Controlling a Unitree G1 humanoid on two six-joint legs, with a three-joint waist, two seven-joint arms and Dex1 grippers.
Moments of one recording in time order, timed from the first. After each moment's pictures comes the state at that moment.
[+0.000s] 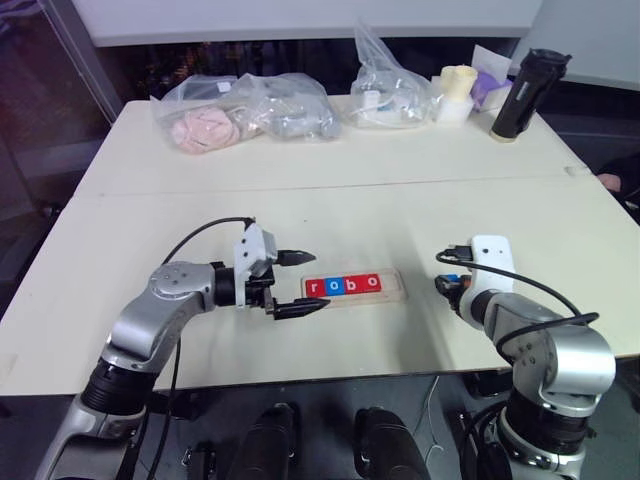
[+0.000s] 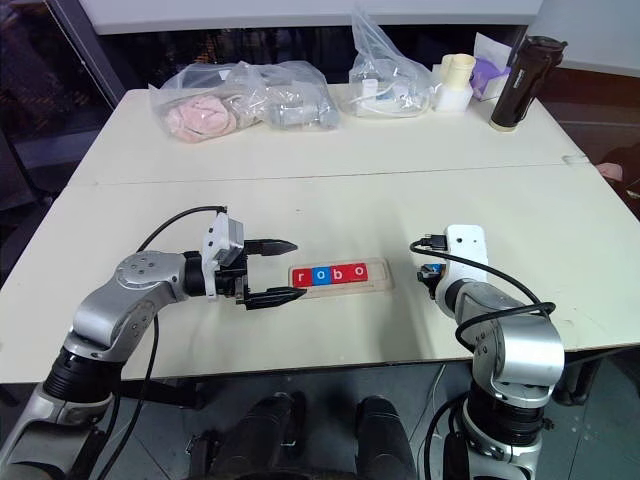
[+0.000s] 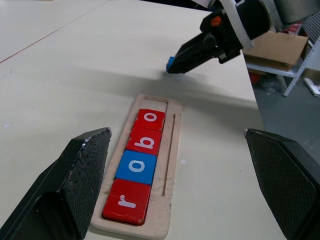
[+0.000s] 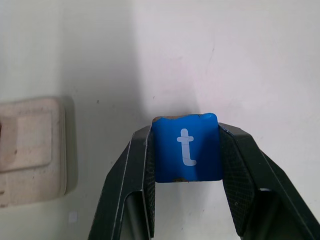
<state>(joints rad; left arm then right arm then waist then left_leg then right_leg) -0.38 0.56 -0.14 -0.24 -0.47 0.48 -1.03 -0.35 -0.21 -0.29 -0.66 0.10 1.61 0.12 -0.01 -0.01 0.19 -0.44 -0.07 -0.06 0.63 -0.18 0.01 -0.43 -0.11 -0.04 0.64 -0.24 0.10</state>
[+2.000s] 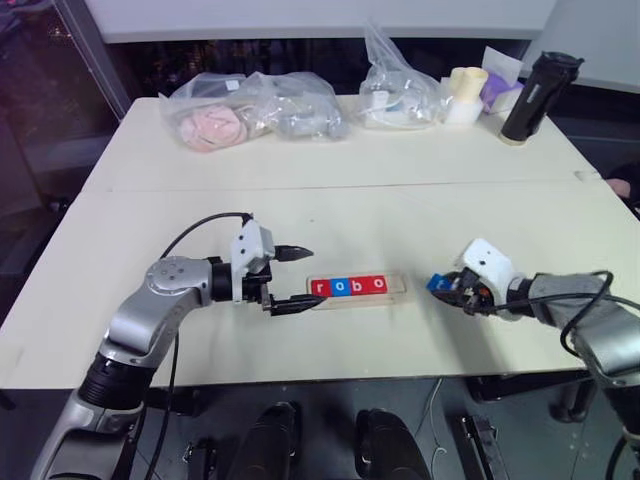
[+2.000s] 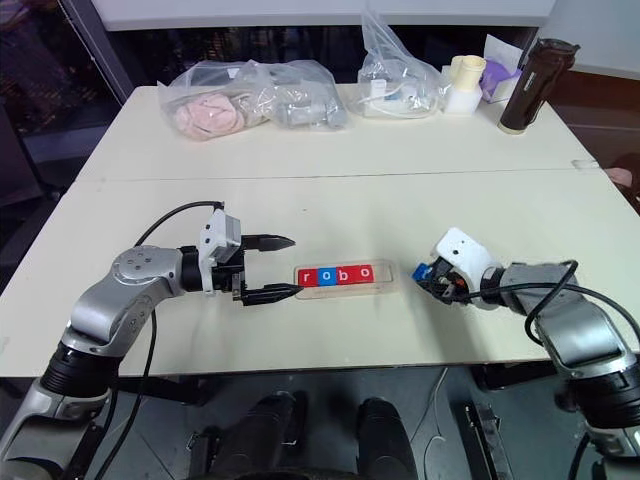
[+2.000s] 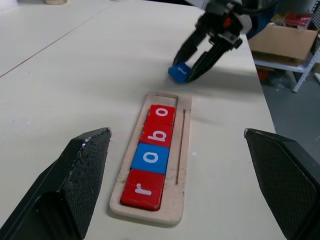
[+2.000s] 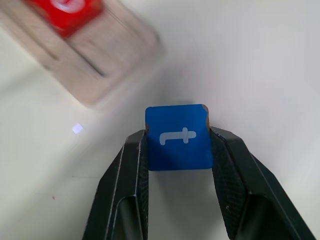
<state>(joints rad) -0.40 0.58 -0.14 -0.22 -0.45 0.45 -1.04 -0.27 -0.99 0.07 -0.23 0.21 0.55 0.91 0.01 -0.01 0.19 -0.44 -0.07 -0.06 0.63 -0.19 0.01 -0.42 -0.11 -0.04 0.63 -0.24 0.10</state>
